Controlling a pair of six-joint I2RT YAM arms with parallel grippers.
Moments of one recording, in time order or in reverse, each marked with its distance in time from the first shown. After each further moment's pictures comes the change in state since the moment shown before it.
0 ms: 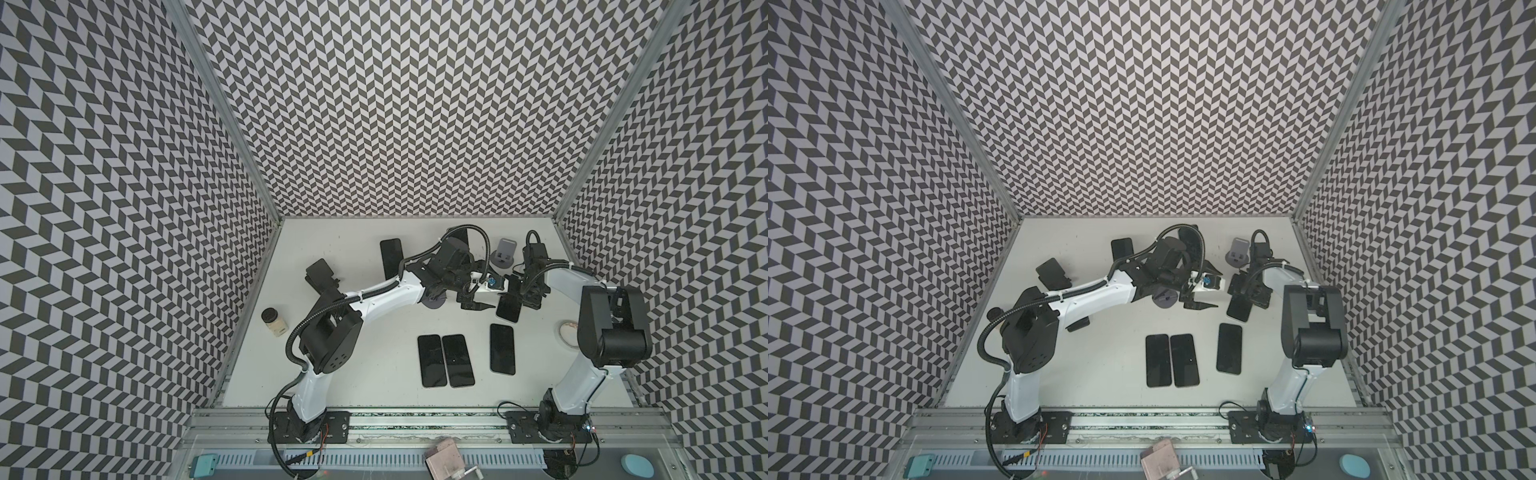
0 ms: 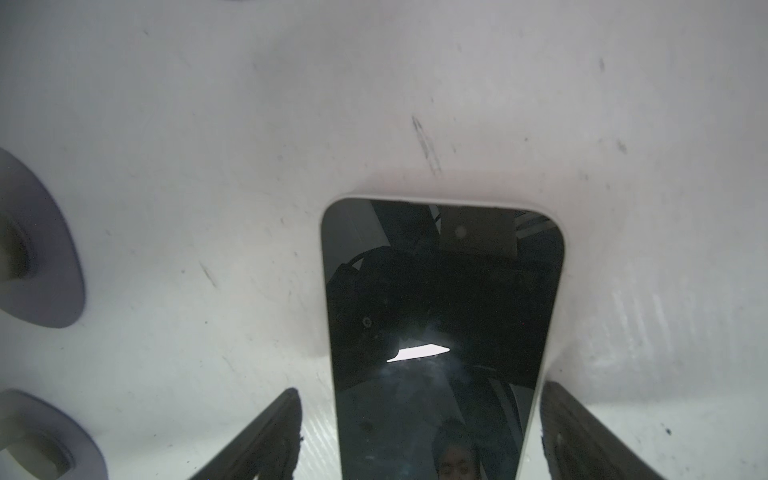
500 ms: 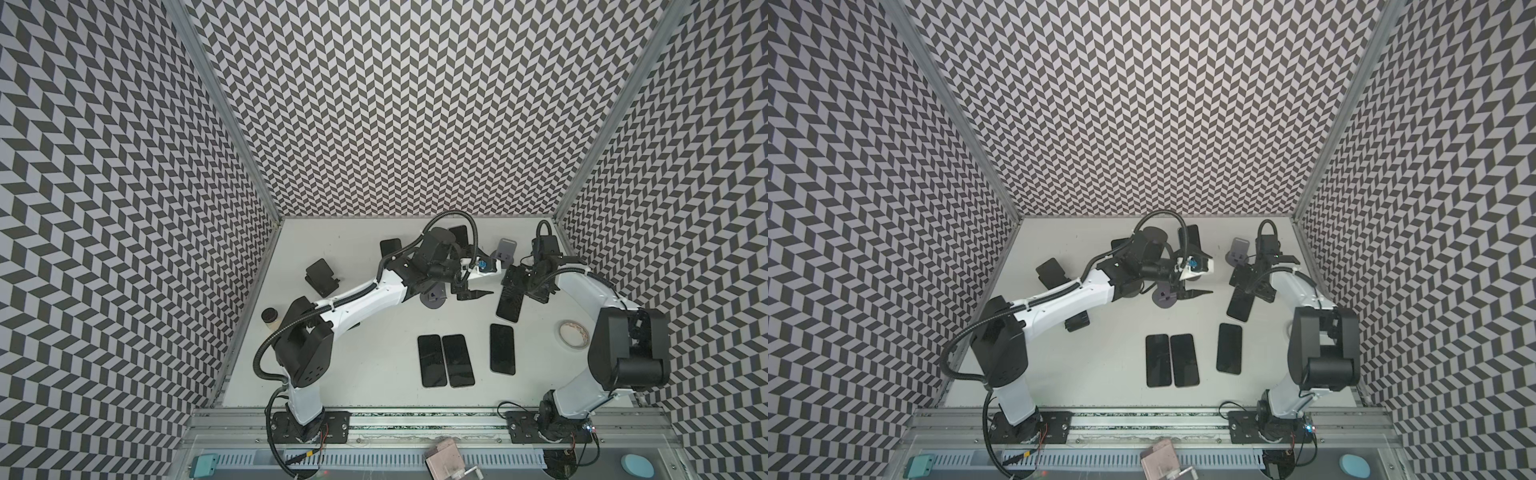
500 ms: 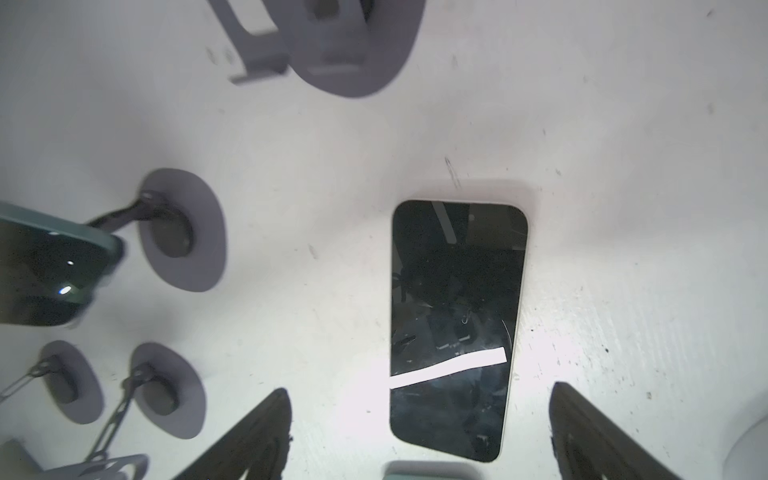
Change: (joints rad) left arm 0.038 -0.216 -0.077 0.054 -0.058 -0.169; right arm 0.002 -0.201 0.035 -0.080 -0.008 0.013
